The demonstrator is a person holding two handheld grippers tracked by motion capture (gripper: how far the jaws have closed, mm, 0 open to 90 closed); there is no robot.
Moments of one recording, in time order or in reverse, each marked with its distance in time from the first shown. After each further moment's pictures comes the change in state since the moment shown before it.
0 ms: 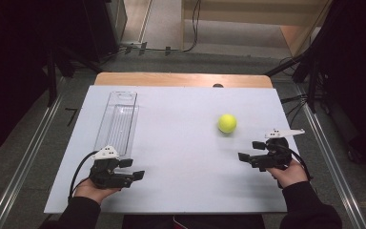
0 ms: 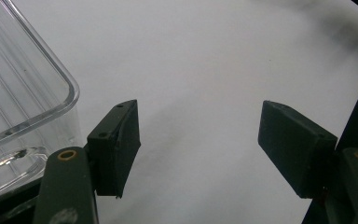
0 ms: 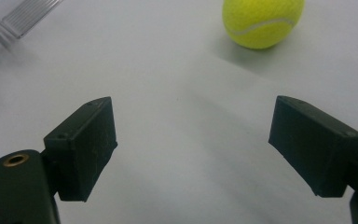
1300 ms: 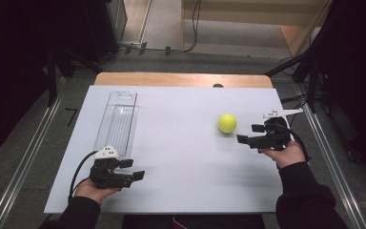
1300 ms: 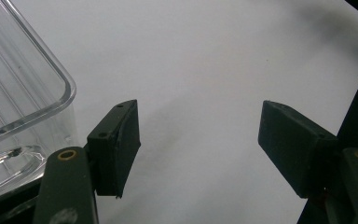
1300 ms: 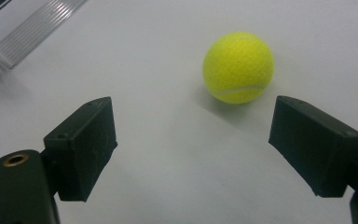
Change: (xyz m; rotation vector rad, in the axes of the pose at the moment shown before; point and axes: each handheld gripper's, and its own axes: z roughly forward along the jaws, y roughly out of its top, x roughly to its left) left arm 0.001 0.000 0.001 0.001 -0.015 -0.011; right arm -0.009 0.052 -0.001 0.000 -0.026 -0.015
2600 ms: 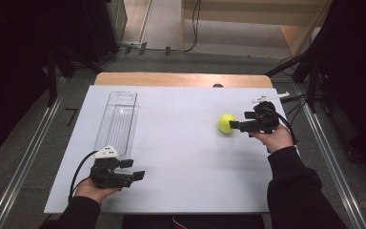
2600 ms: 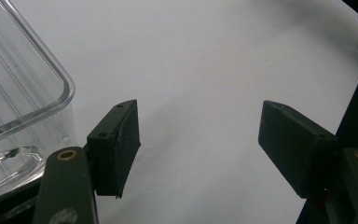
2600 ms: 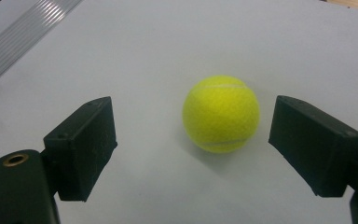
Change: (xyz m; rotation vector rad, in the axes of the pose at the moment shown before) left arm 0.002 0.000 0.001 0.005 -0.009 -0.004; right arm -0.014 0.040 0.031 0.013 -0.030 -0.003
